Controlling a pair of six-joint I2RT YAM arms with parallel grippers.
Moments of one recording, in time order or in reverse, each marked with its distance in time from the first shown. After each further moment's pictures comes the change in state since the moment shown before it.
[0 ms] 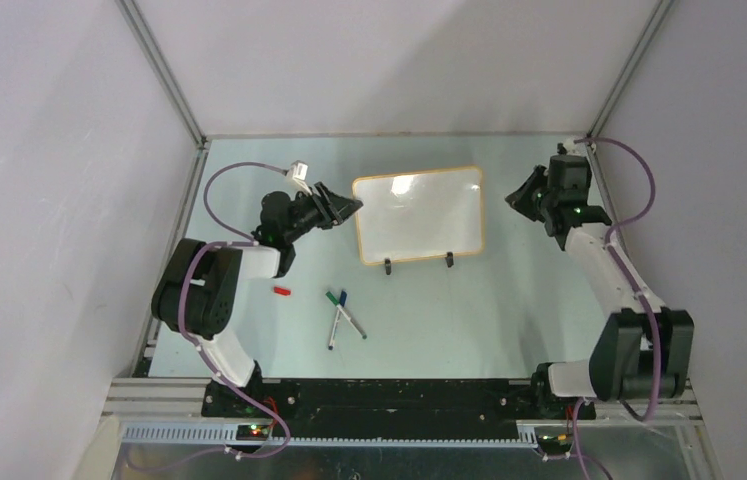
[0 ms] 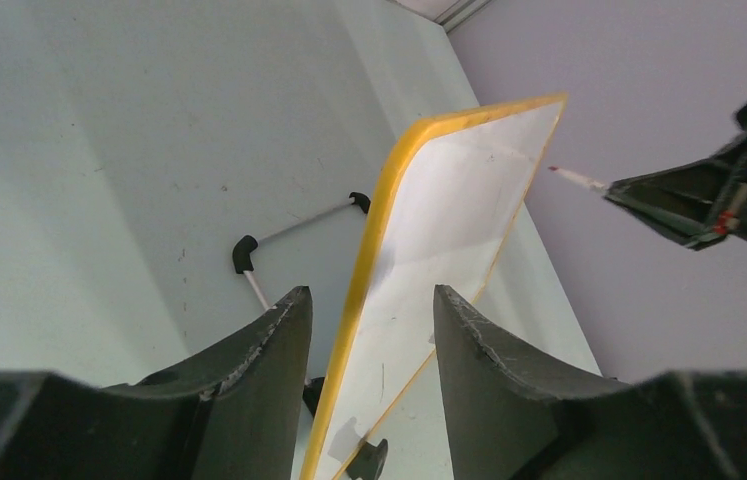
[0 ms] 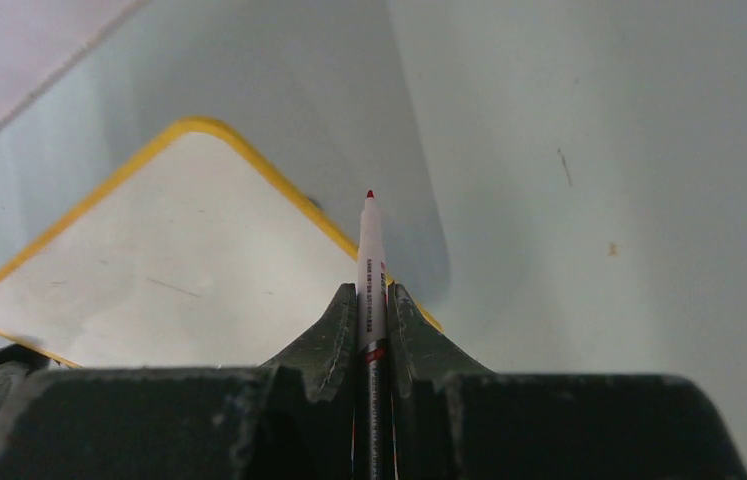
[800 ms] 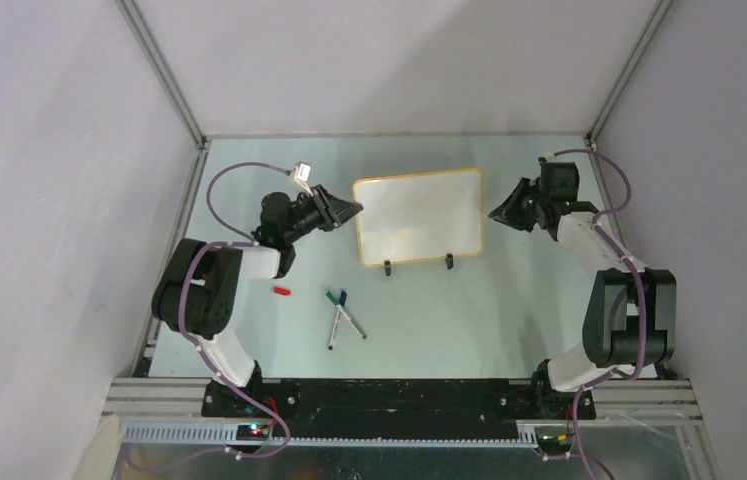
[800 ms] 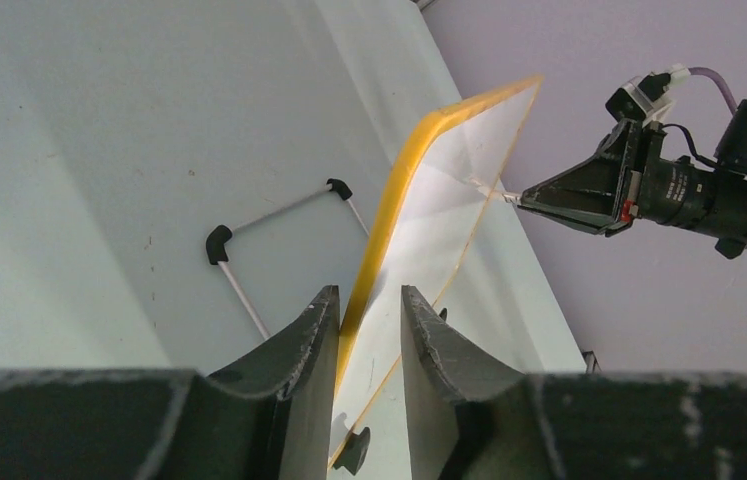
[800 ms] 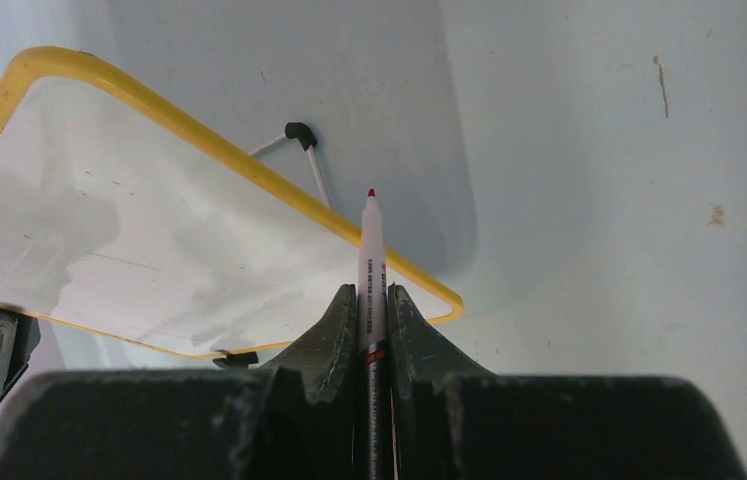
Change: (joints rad) left arm -0.004 0.006 0.001 0.010 0.062 -0.025; right arm -0.033 0.214 -0.007 0.017 -0.249 0.015
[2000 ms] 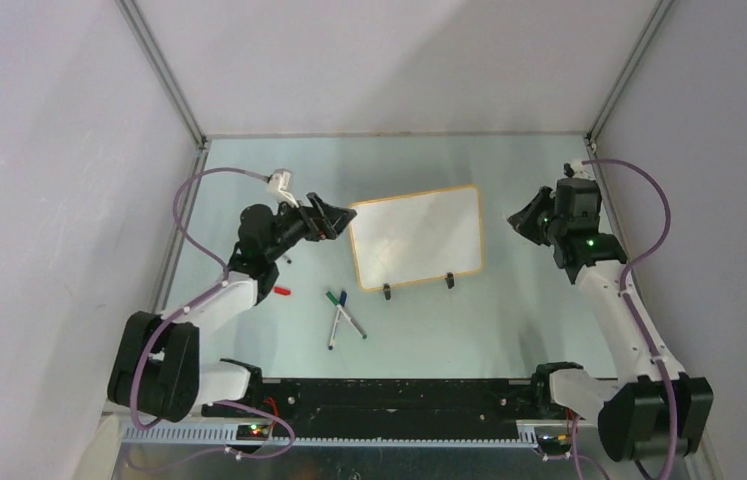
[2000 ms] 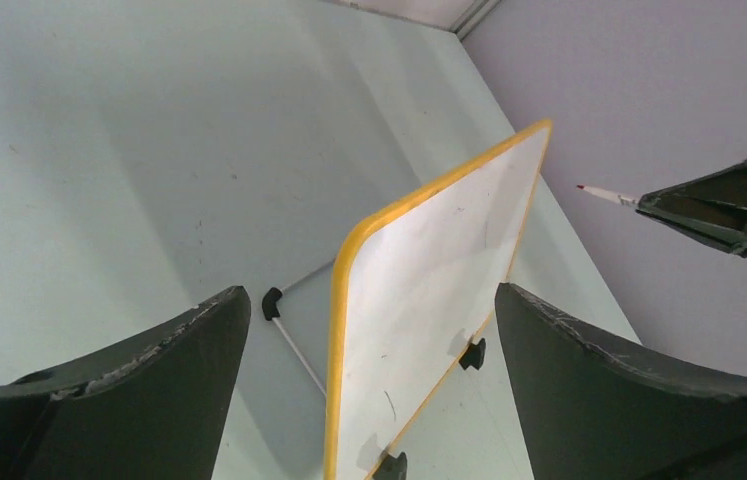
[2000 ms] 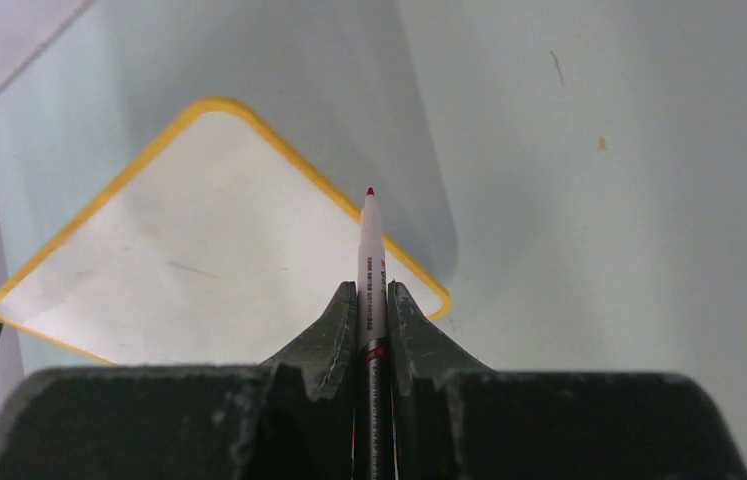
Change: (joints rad) left arm -0.020 -0.443 -0.138 -0.318 -0.153 0.188; right arm 0.039 -0.410 -0.105 -0.169 0.209 0.008
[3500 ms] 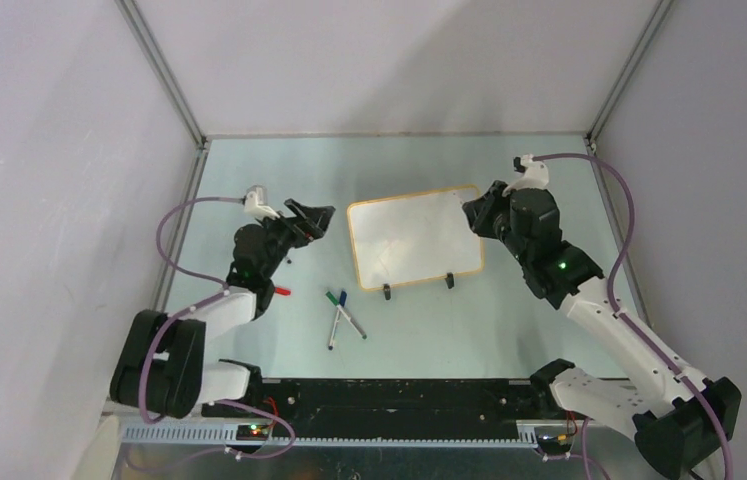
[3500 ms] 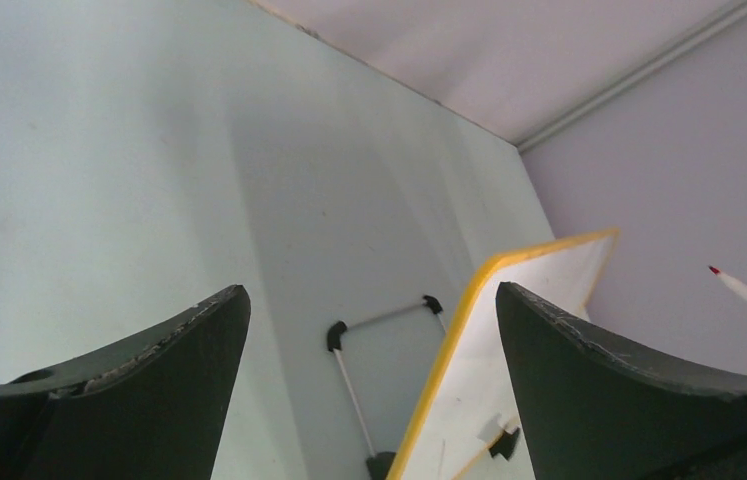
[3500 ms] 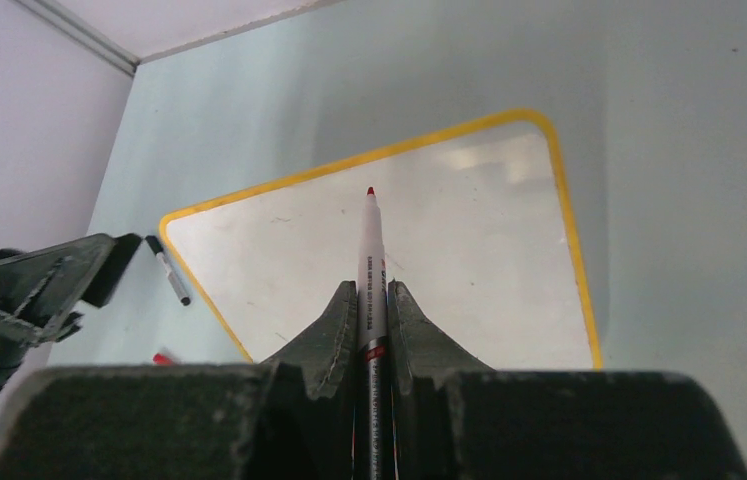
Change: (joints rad) left arm 0.055 -0.039 -0.150 0.170 -0.261 -0.112; right arm 0.454 -0.114 -0.002 0.214 0.296 -0.038
